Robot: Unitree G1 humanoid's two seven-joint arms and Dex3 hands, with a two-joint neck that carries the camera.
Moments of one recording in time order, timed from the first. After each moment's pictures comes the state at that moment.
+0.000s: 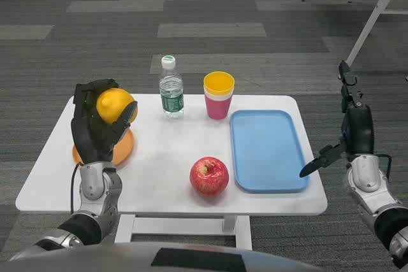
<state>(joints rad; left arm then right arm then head) -0.24 0.16 -0.25 0.82 -0.48 -1.17 0.28 -0.38 -0.60 0.61 0.87 0.50 -0.94 -0.39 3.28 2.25</state>
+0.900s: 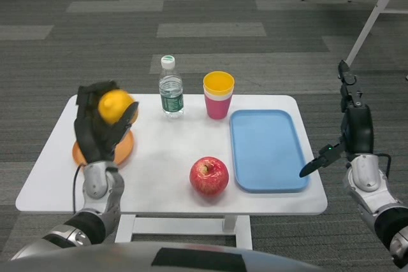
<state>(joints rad) -0.27 0.14 -0.21 0.94 -0.48 -1.18 0.28 -0.38 -0.60 0.61 0.86 0.50 -0.94 -0.39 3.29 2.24</state>
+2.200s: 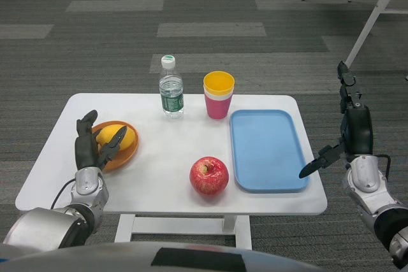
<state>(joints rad) -0.45 0.15 -0.01 1.43 -0.32 -0.82 0.26 -0.38 -0.60 0.62 0.87 0.50 -0.94 -0.39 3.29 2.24</state>
